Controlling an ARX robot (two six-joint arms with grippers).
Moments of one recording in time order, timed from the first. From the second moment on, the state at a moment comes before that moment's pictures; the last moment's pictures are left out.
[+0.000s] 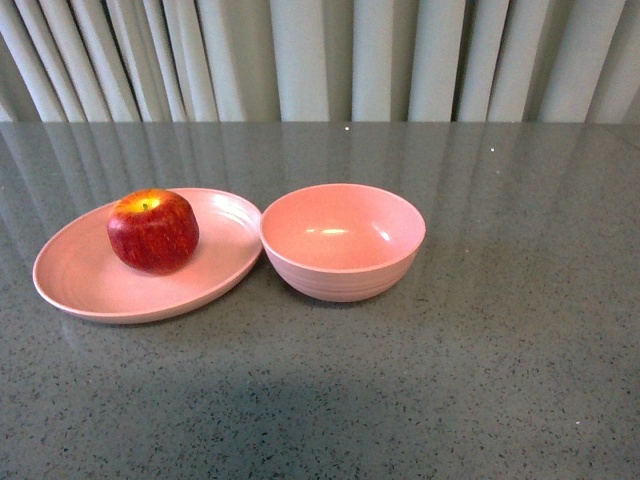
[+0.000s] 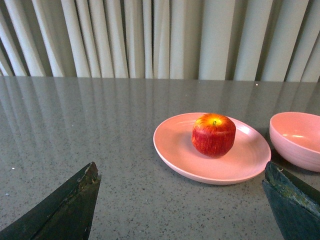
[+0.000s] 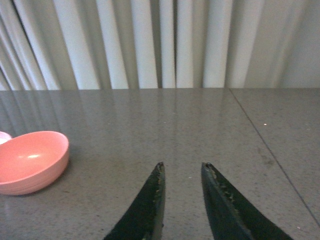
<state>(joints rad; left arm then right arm) 0.00 0.01 0.01 0.00 0.00 -0.01 0.04 0.36 0.15 0.20 0.02 0.02</state>
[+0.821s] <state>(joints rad) 0.00 0.01 0.01 0.00 0.00 -0.01 0.00 0.00 0.01 0.01 0.00 0.01</state>
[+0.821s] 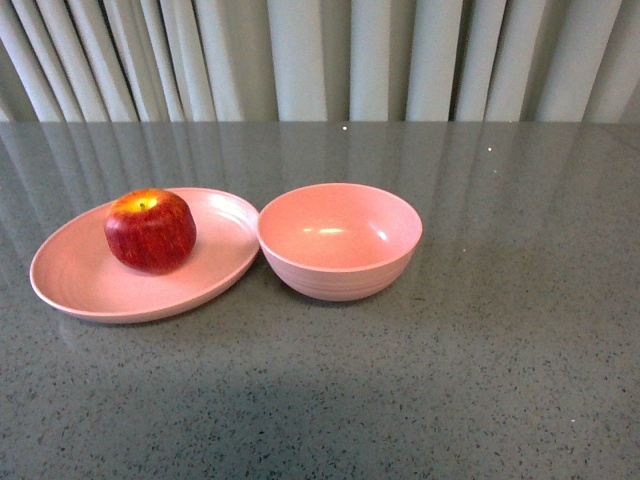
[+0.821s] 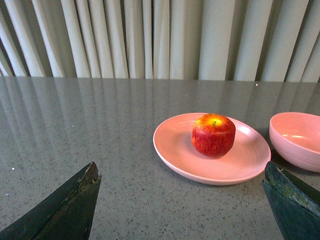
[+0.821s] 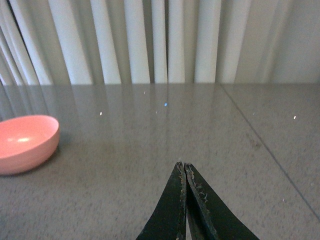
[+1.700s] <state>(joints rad) 0.00 0.01 0.01 0.00 0.00 -0.01 0.00 0.00 0.01 0.00 0.00 0.01</state>
